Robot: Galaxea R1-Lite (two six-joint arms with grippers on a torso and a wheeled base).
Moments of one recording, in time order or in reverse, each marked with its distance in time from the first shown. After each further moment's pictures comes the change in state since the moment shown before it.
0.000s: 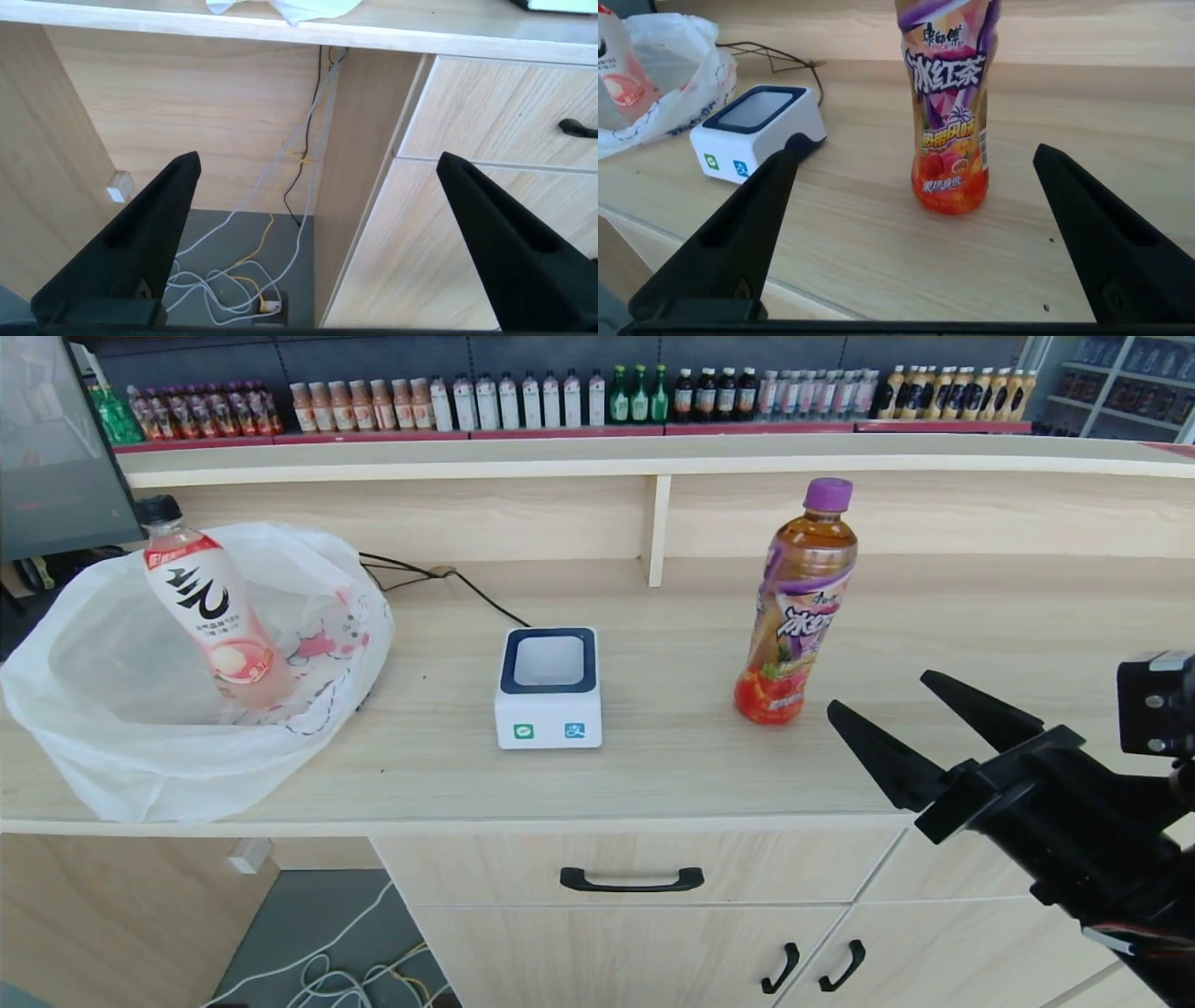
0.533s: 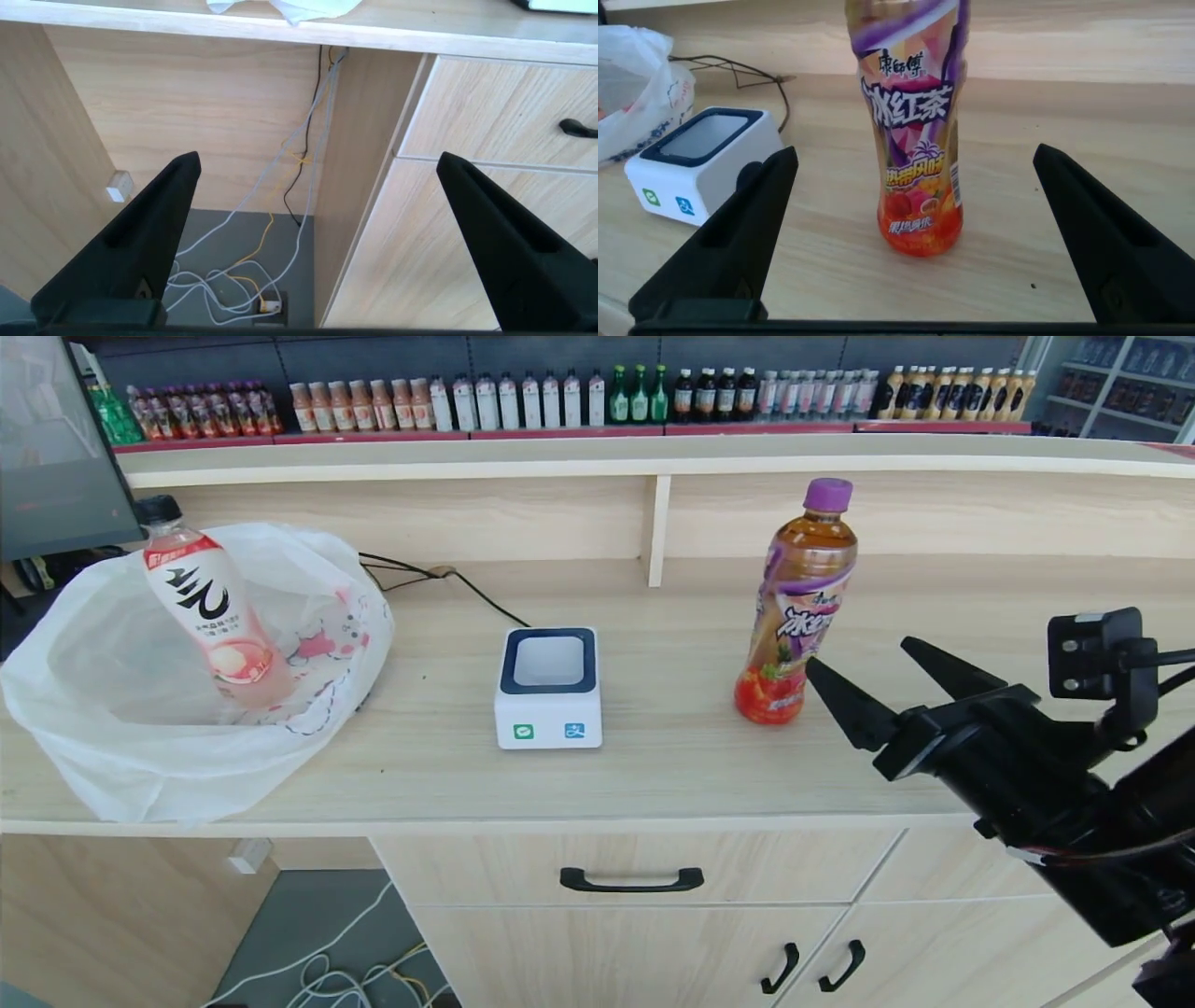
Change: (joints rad) left arm 0.000 0.000 0.000 0.000 0.000 0.000; right arm -0.050 0.114 -0.148 -0.001 -0.007 -0.014
